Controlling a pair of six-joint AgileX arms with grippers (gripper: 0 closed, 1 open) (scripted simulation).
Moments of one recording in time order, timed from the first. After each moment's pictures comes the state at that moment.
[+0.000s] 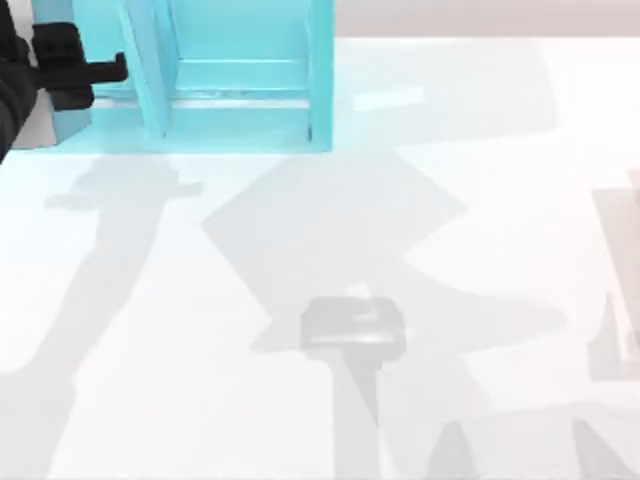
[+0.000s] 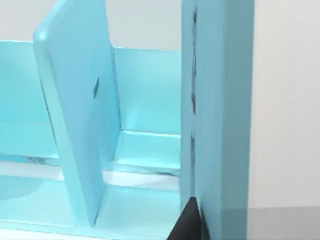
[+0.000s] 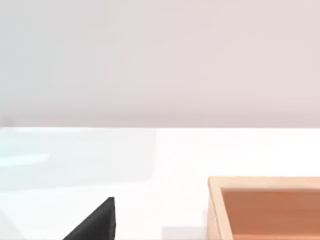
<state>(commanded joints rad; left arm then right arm) -0.25 1.27 0.84 0.08 -0.31 -0.11 0.00 0.00 0.00 0.00 0.00 0.00</state>
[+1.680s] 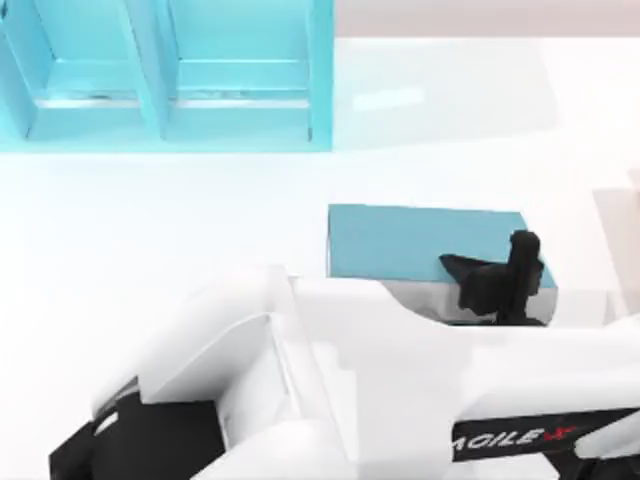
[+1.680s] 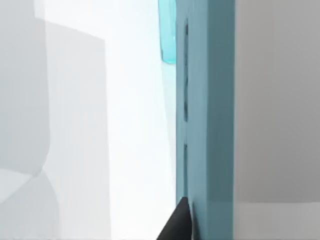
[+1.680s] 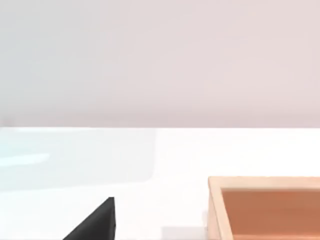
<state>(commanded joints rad) -1.32 2.38 1.93 -1.40 -1.21 -3.25 0.00 0.00 0.00 0.00 0.00 0.00</state>
